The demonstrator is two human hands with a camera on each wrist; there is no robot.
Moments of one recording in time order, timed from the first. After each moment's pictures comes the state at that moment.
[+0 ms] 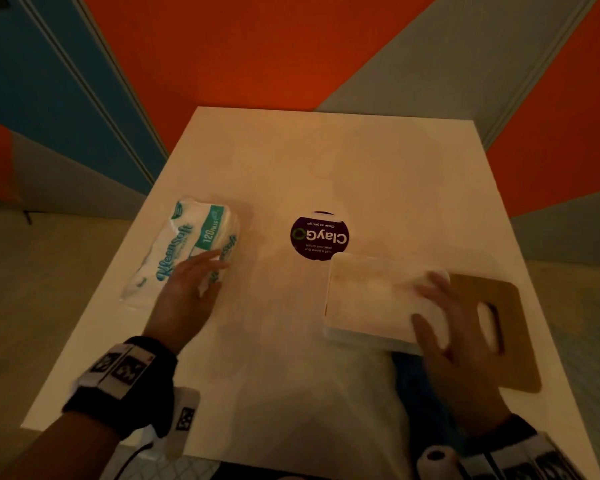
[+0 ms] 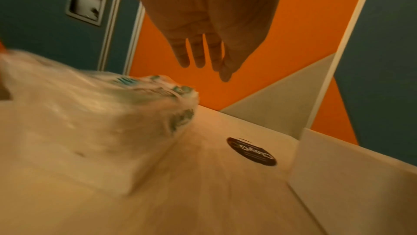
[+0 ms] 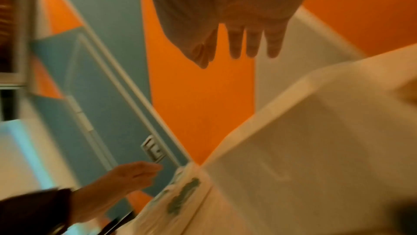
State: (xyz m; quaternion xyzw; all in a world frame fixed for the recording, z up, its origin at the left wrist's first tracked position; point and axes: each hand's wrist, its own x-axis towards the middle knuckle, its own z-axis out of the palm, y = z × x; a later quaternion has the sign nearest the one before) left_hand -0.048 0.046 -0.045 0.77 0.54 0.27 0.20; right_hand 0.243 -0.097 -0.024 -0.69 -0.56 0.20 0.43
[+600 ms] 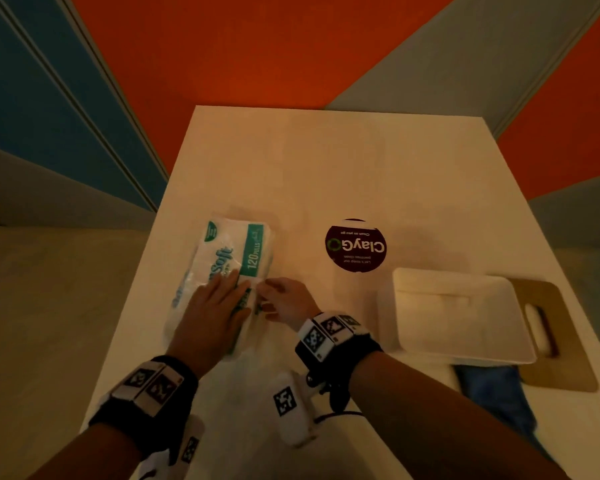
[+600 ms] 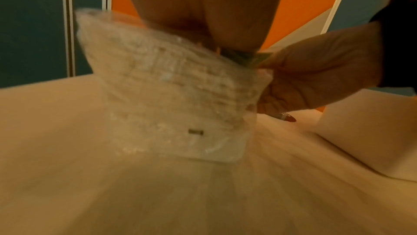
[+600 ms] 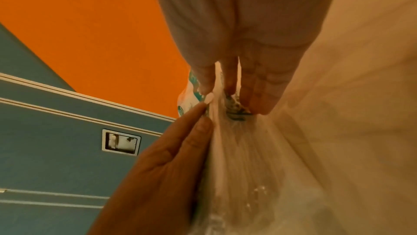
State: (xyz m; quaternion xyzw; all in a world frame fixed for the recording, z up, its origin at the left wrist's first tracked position) left_hand -0.111 0.105 -0.085 0.85 0.47 -0.01 0.21; right_hand 0.034 0.096 -0.079 -0.67 -0.30 0.60 0.32
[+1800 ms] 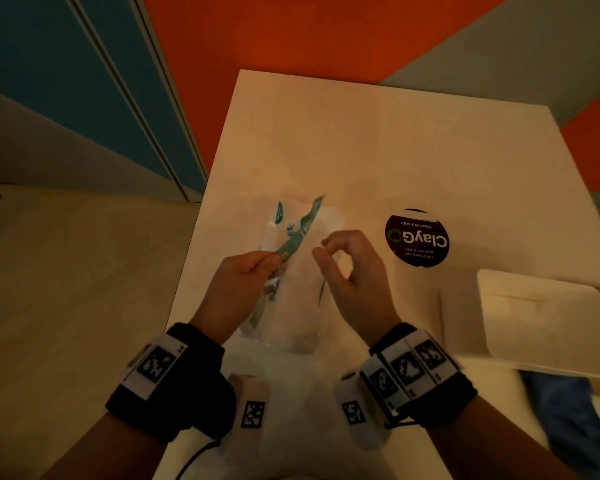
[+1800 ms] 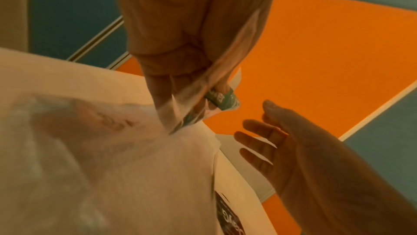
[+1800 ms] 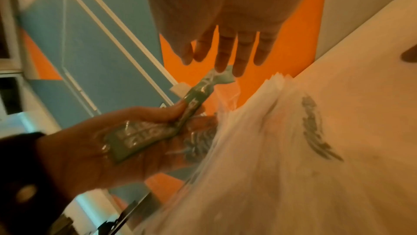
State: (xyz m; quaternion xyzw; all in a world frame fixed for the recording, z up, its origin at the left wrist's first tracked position) left_hand -0.149 0.144 -0.041 0.54 0.55 0.28 0.57; right_hand -0.002 0.103 -0.048 -0.64 -0.57 0.24 0.46
